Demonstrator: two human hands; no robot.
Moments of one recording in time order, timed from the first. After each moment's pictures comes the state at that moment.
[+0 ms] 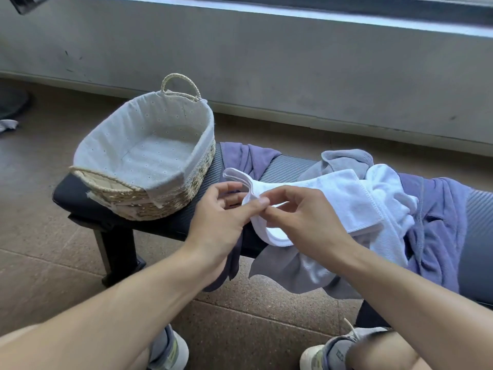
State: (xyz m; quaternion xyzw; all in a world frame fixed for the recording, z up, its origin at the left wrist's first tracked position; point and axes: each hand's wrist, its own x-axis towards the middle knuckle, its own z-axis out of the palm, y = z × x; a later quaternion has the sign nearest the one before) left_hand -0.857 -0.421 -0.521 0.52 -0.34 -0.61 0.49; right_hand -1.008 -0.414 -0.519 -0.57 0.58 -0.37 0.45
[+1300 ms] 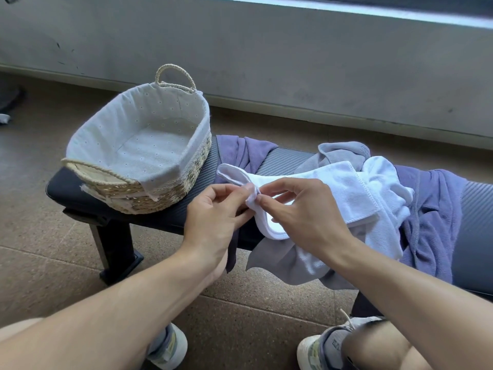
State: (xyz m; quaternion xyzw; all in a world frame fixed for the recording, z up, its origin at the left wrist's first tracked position) left_hand -0.863 -0.411 -0.521 0.48 -0.25 -0.64 0.55; right_hand -1.012 -0.414 -0.526 -0.60 0.61 -0.38 0.34
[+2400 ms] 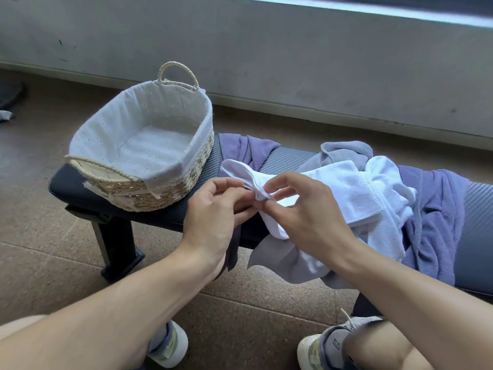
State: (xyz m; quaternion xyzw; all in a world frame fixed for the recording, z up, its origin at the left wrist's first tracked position) left_hand -0.859 -0.409 -0.511 0.49 -0.29 -0.62 0.54; right_hand -1.009 -0.409 -0.524 -0.65 0.61 -0.36 0.27
